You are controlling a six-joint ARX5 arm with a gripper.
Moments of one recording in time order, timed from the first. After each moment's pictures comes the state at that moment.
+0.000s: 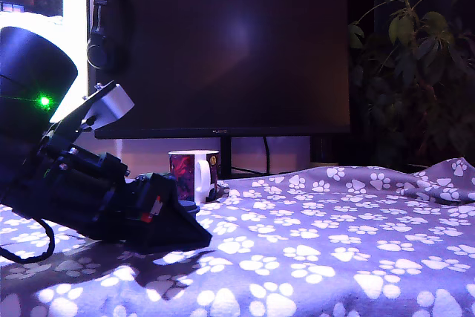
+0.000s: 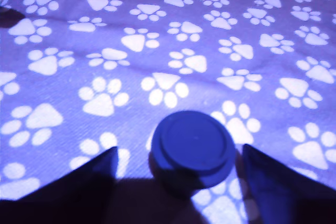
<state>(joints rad) -0.60 1.75 0.40 0.86 0.30 0.00</state>
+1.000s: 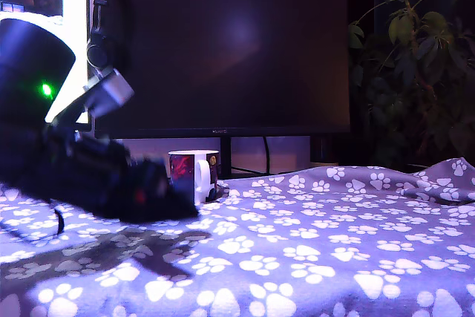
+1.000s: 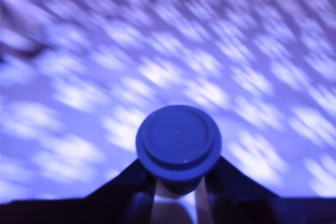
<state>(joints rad) -0.53 1.72 0.43 0.89 0.30 0.00</state>
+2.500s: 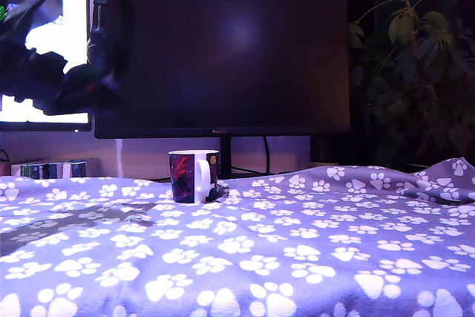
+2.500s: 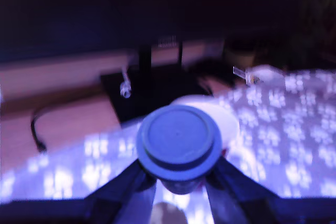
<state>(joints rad) -0.22 1.55 0.71 0.65 0.33 -0.05</state>
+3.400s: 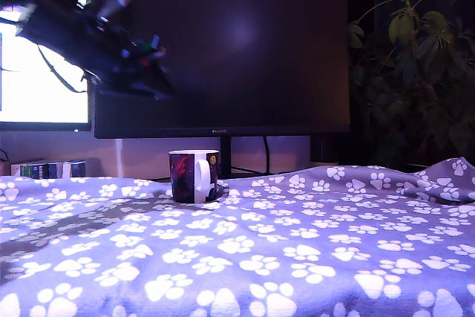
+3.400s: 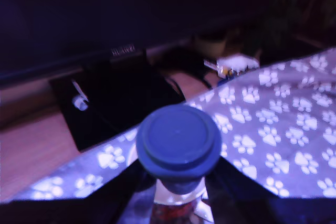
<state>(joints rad) -0.30 1.74 1.16 0.17 0.37 0.03</state>
